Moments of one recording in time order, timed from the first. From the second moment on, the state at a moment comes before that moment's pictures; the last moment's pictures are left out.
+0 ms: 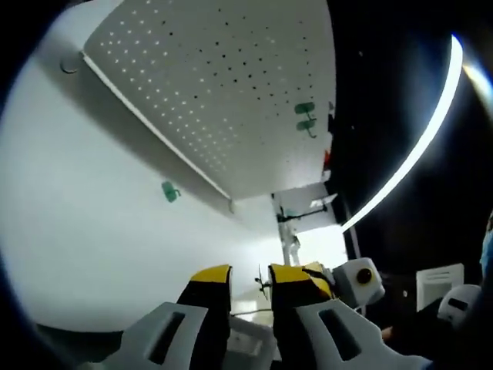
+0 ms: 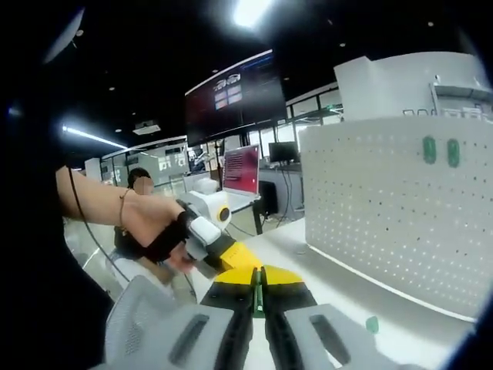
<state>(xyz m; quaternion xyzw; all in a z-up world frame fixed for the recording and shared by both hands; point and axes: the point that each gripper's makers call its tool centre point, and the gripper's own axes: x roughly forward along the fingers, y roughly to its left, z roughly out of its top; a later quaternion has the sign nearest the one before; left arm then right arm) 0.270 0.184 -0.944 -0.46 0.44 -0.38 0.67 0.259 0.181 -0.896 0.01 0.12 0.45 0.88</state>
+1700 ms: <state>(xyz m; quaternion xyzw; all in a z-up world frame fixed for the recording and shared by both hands) 0.298 0.173 -0.949 -0.23 0.33 -0.41 0.82 0.266 0.138 -0.930 0.20 0.28 0.35 0.87</state>
